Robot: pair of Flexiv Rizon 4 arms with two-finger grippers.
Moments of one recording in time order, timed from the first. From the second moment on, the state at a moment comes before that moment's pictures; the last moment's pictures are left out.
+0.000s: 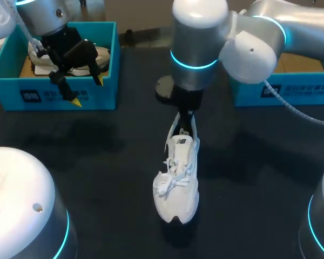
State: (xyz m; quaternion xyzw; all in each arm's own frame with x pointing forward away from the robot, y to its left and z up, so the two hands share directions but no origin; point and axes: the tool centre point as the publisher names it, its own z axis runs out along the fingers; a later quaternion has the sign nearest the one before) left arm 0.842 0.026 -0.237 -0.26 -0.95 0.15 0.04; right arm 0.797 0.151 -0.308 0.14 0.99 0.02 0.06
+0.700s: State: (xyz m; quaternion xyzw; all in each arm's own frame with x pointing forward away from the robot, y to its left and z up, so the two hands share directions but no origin) left arm 0.842 0.026 -0.237 -0.26 -0.95 0.15 0.04; right arm 0.845 0.052 -0.236 0.05 0.99 -0.07 0.09
